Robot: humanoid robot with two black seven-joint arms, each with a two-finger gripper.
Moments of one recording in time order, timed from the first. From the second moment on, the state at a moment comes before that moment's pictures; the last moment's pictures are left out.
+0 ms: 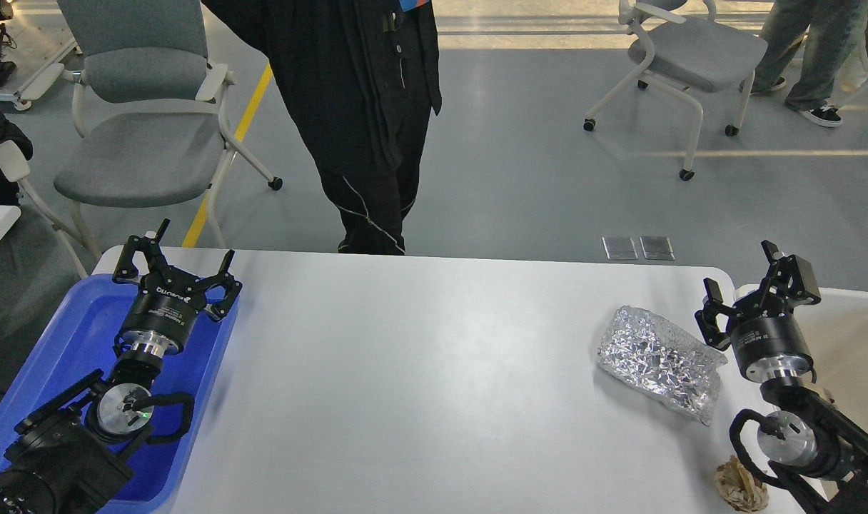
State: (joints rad) left arm -0.49 0.34 -0.88 -0.55 -0.07 -0.64 -0.50; right arm 0.30 -0.38 1.03 0.94 -0.28 -0.01 0.55
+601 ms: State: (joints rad) left arm -0.49 0.34 -0.88 -0.55 -0.07 -0.63 -0.50; right arm 0.30 -0.38 1.03 0.94 -0.28 -0.01 0.55
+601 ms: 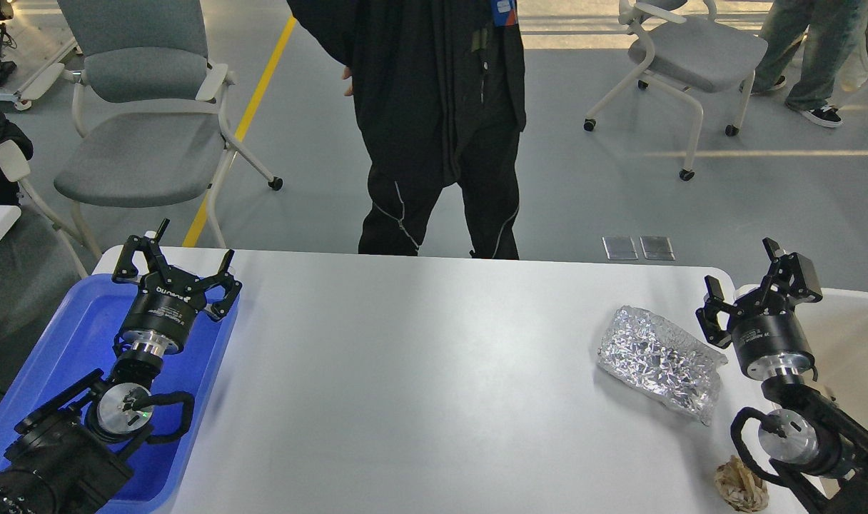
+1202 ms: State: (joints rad) left arm -0.49 0.34 -0.88 -0.55 -0.08 -0.63 -0.50; right arm 0.32 -0.40 1.05 0.94 -0.28 0.00 0.55
